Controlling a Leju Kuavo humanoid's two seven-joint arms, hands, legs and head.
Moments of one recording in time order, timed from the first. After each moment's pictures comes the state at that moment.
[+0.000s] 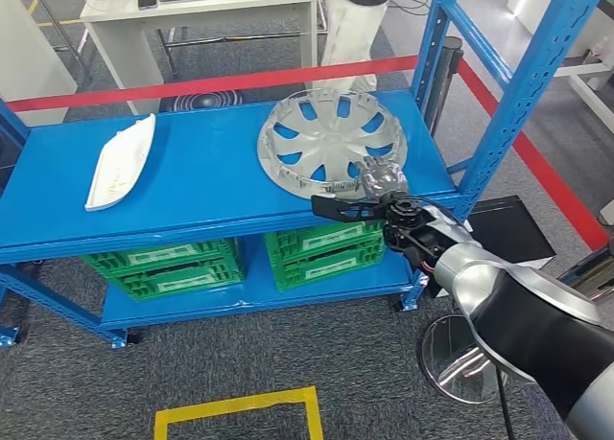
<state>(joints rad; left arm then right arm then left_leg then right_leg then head) -0.07 0.07 -0.17 -0.21 0.38 0.05 -0.02 -0.91 -0.12 1.06 -0.49 0.47 -0.21 0.19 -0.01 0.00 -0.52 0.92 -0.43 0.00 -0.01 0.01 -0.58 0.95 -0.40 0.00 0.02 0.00</state>
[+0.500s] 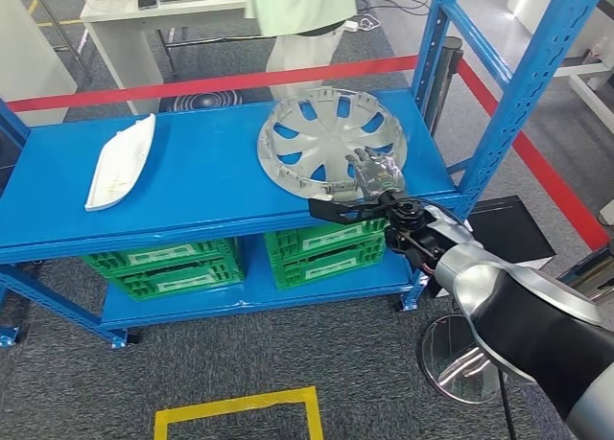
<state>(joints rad) -0.07 0.07 -0.18 -0.21 0.41 0.05 -0.03 -0.91 -0.12 1.06 -0.48 0.52 -0.33 0.08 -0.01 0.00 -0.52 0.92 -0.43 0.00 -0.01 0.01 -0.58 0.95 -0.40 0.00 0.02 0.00</state>
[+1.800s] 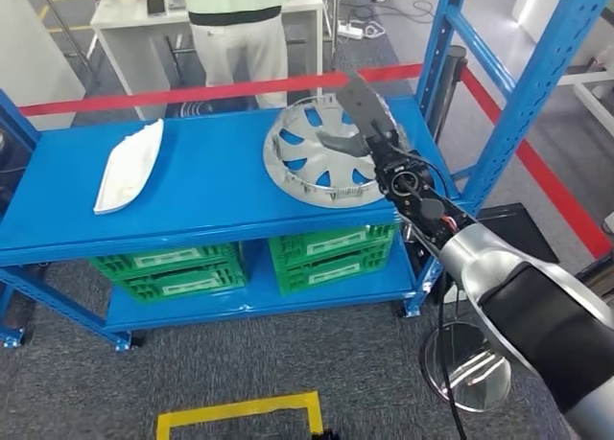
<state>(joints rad) -0.07 0.07 -0.23 -0.21 0.48 0.10 -0.02 -0.92 -0.13 0.78 -0.76 -0.33 -0.42 -0.25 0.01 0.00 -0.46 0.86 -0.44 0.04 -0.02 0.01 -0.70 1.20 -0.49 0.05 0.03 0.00</state>
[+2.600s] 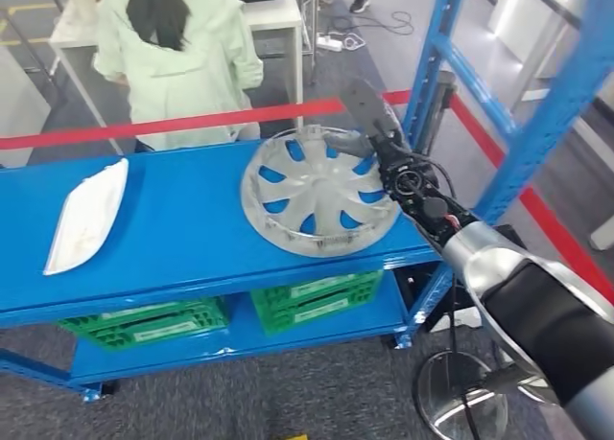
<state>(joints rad) -0.06 0.06 -0.26 -0.21 0.50 0.09 -0.02 -0.92 -0.14 0.78 -0.76 -0.33 -0.42 -0.22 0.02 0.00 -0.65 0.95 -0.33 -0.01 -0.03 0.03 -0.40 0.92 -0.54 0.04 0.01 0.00</state>
